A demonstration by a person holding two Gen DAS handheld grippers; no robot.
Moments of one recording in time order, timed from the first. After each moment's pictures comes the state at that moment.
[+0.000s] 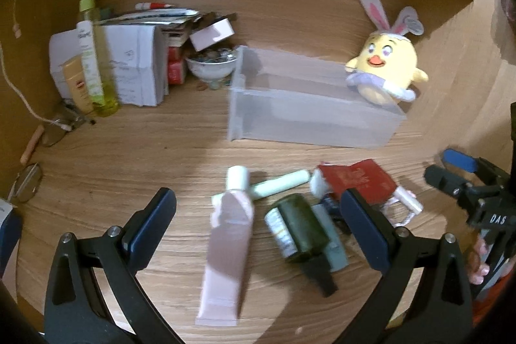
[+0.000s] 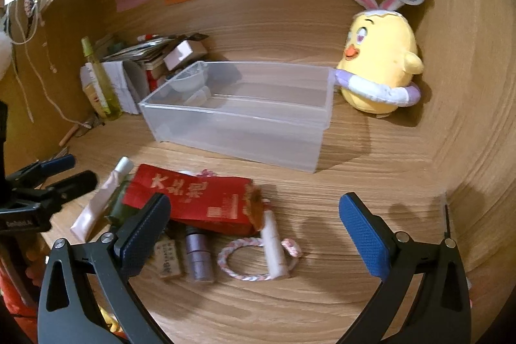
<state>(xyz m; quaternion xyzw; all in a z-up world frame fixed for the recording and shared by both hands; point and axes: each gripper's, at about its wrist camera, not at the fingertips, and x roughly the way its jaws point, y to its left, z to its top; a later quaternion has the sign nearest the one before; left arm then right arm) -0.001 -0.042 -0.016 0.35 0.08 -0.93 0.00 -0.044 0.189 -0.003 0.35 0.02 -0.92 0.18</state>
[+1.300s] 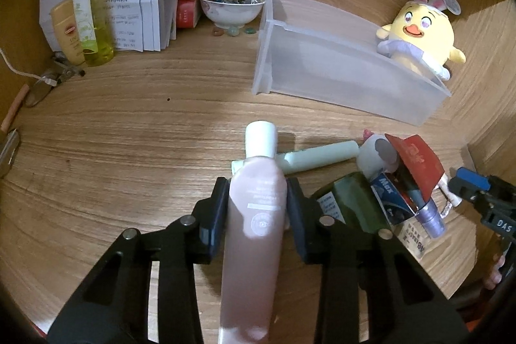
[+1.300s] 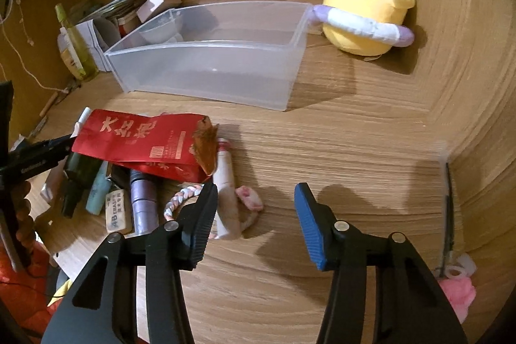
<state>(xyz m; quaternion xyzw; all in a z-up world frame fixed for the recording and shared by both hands) -0.036 -0.061 -0.068 0.43 0.10 -0.90 0.01 -0.062 0.214 -0.050 0.44 0.04 -0.88 0.17</state>
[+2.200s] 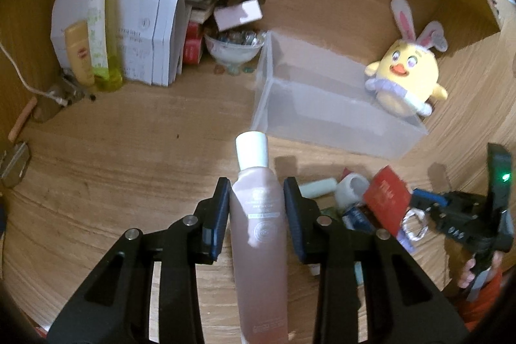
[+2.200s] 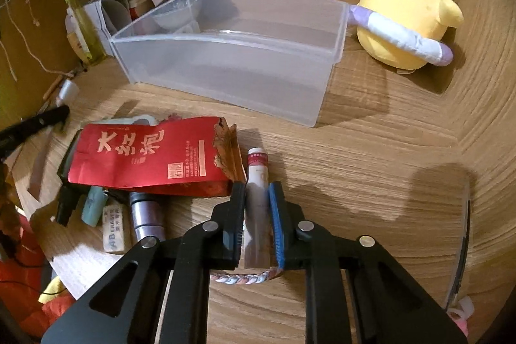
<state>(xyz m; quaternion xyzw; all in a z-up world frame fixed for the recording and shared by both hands) -0.025 -0.076 -0.026 0.37 0.13 -0.92 0.00 -0.089 0.190 -0.055 0.45 0.08 -0.86 0.21</state>
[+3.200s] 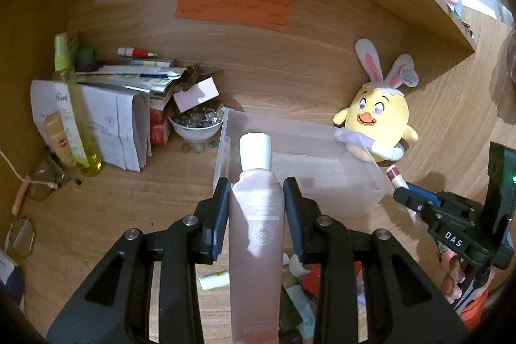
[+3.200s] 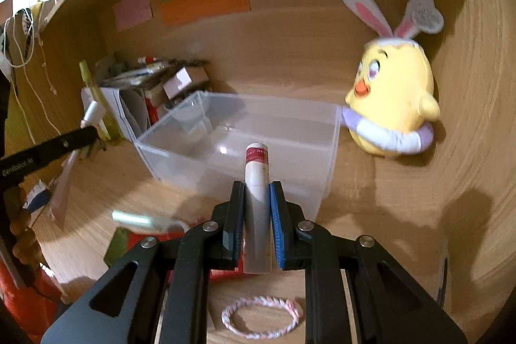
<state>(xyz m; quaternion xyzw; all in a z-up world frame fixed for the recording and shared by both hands) -0.058 -0.047 0.048 0.30 0.09 -0.95 -0.03 -0.093 0.184 0.023 0.31 0.02 -0.92 0.21</state>
